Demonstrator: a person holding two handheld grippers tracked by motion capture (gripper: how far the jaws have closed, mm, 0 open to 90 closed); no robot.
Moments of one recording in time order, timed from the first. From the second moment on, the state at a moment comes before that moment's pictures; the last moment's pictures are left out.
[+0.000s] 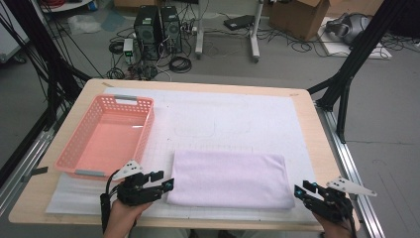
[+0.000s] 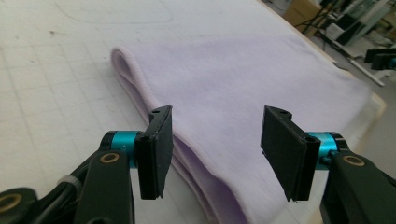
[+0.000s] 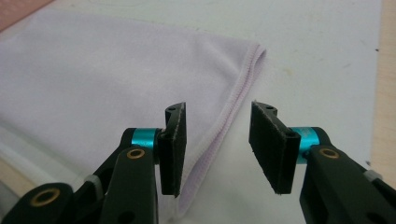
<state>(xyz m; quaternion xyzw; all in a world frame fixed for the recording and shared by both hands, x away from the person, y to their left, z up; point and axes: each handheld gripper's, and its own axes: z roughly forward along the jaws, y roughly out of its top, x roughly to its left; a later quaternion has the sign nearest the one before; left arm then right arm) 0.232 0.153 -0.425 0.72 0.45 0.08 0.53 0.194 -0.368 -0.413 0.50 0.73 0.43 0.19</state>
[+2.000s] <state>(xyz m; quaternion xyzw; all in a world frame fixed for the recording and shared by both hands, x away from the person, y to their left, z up) 0.347 0.114 -0.439 0.71 0.50 0.15 0.48 0.326 -0.347 -0.432 0.50 0.73 0.42 0.21</state>
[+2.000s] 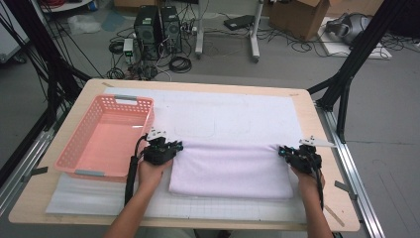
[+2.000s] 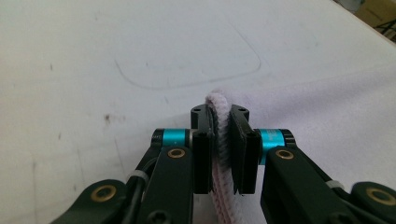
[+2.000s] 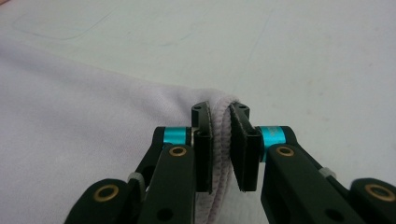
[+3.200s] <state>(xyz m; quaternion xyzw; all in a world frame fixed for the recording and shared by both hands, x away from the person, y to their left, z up) 0.301 0.104 -0.444 0.77 0.42 0.11 0.47 0.283 -0.352 -0.425 0.47 0.75 0.43 0.19</state>
